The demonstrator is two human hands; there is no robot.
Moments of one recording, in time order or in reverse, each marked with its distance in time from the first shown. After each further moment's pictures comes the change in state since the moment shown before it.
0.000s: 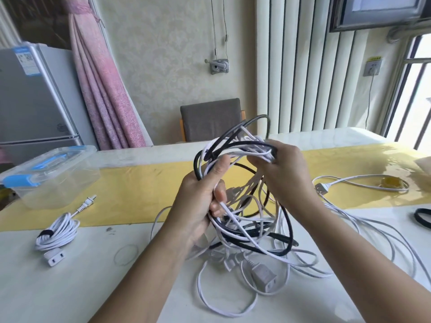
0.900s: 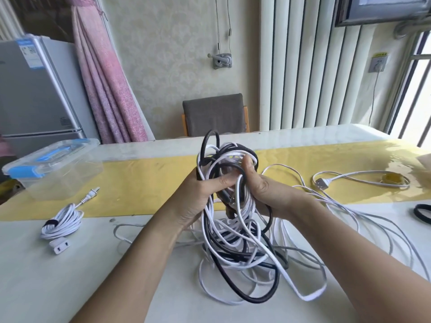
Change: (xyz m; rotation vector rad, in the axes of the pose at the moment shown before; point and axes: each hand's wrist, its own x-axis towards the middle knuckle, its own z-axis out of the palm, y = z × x) left_hand 0.003 0.000 -0.017 0.154 -0.325 0.147; right_hand -0.010 0.029 0.026 0.575 -0.893 0.358
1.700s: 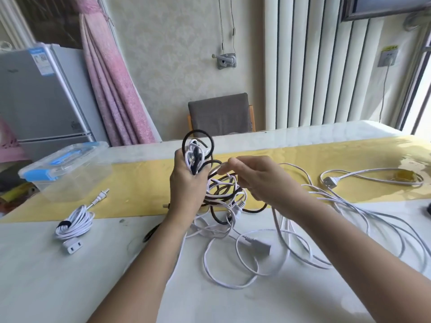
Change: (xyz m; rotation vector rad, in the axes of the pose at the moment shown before) left_hand 0.027 -0.039 -0.028 0.575 0.729 0.100; right_hand -0.012 -0.032 0.023 -0.329 0.383 -0.194
